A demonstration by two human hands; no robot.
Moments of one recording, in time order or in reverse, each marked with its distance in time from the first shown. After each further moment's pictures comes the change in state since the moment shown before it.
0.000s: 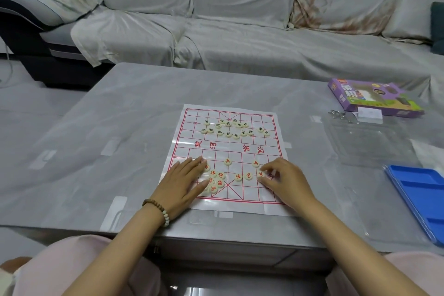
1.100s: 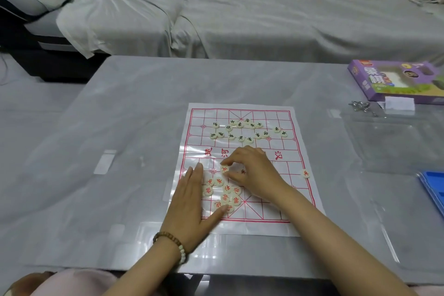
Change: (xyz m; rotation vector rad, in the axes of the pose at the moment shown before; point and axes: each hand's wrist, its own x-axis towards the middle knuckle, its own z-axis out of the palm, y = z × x) left_hand 0.005 0.023 0.008 -0.126 0.063 -0.227; right_hand 0.073 -0.064 0.026 0.062 -0.196 -0.251
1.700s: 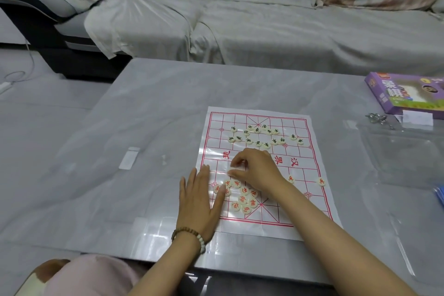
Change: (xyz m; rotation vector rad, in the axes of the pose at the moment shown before) left_hand 0.005 -0.005 0.001 -0.080 0.153 -0.204; right_hand 0.027 -0.015 0.017 0.001 -0.045 0.106
